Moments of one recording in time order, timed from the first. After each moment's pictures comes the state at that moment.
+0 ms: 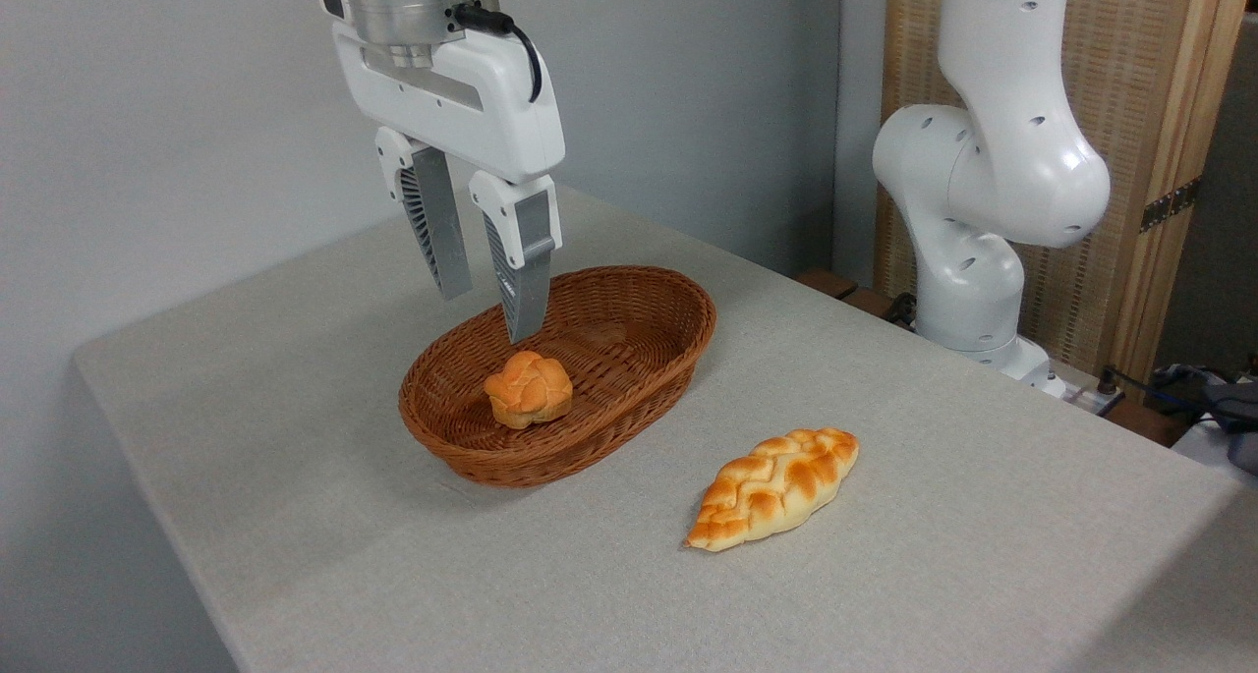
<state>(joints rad) -0.06 0.00 -0.02 -1.60 -0.03 1.63 0.66</state>
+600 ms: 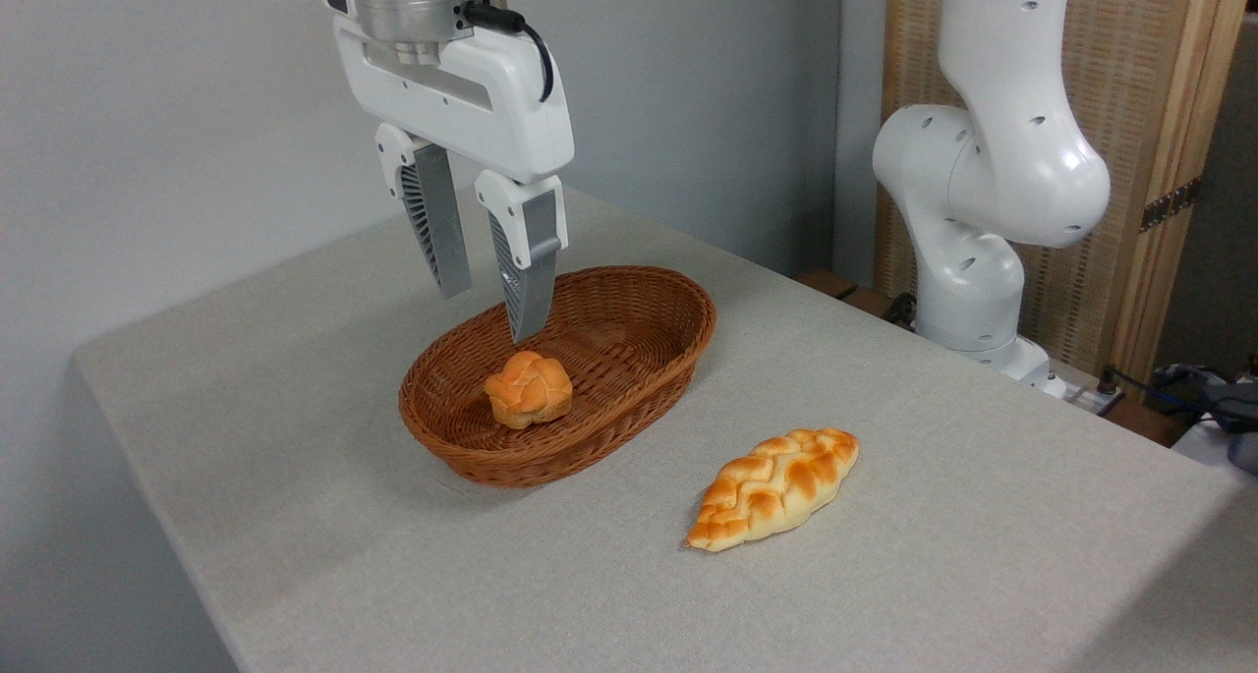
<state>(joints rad) -0.06 -0.01 0.00 -1.60 -0.06 1.63 0.66</state>
